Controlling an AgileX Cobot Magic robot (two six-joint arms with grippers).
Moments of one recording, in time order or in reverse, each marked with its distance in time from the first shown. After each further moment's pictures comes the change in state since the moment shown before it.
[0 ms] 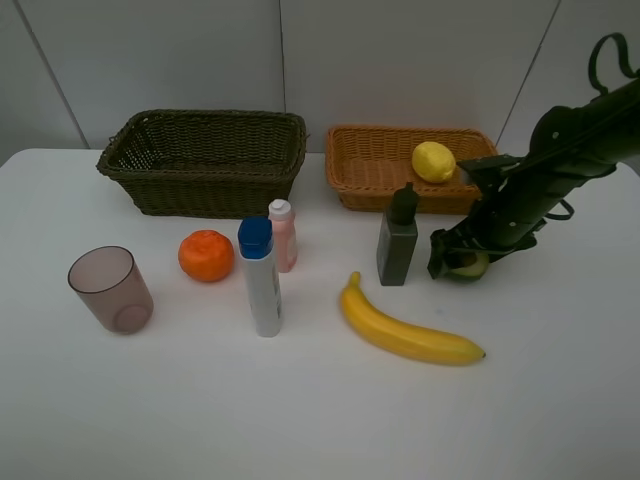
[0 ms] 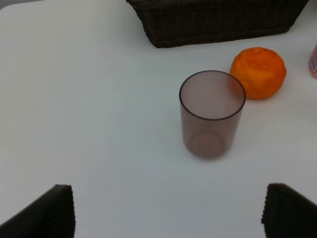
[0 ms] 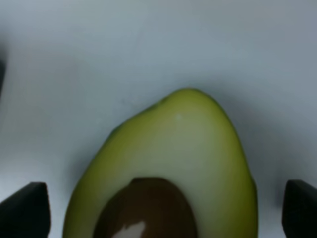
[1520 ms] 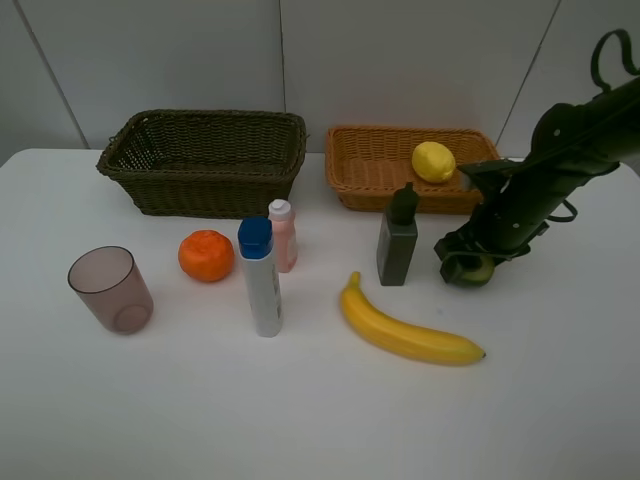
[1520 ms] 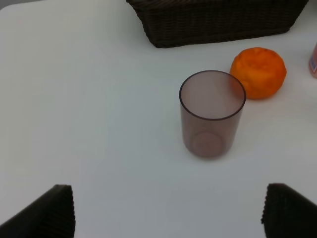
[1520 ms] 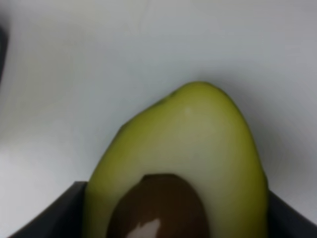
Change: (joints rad) left arm 0.000 0.000 0.000 0.000 0.000 0.000; right arm 0.000 -0.017 0.000 -0.002 0.083 0.000
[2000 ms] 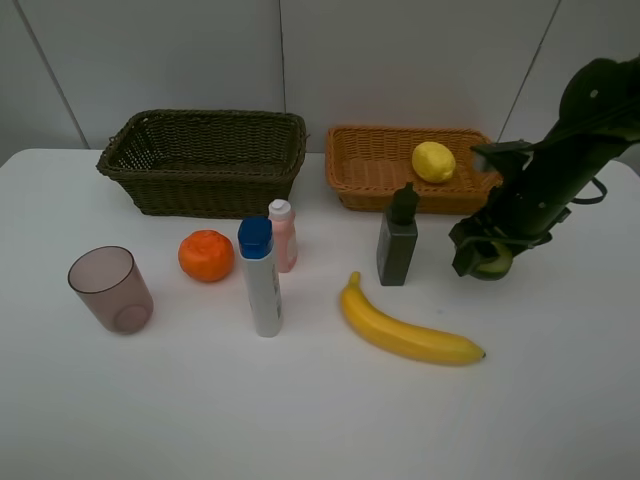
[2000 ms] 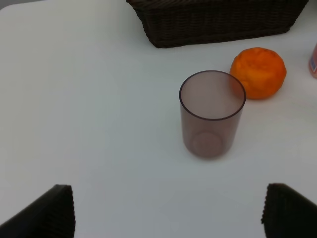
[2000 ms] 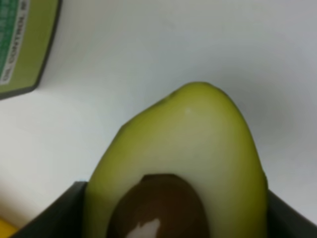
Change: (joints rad) left arm 0.000 0.000 0.000 0.000 0.000 0.000; right arm 0.000 -0.141 0.000 -0.001 0.174 0.000
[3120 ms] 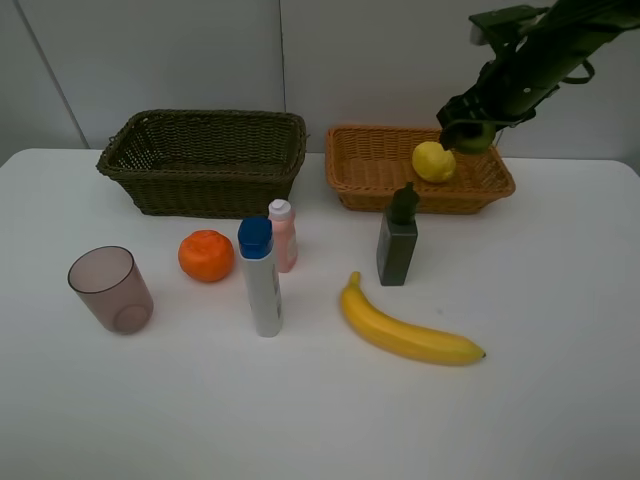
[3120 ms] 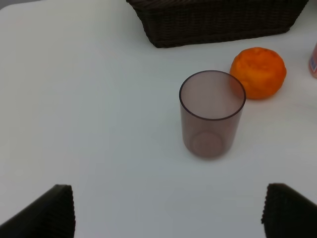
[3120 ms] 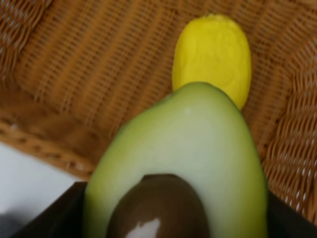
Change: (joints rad) left arm 0.000 0.000 0.000 0.000 0.000 0.000; right arm 0.000 0.108 -0.442 -0.092 -0.079 -0.001
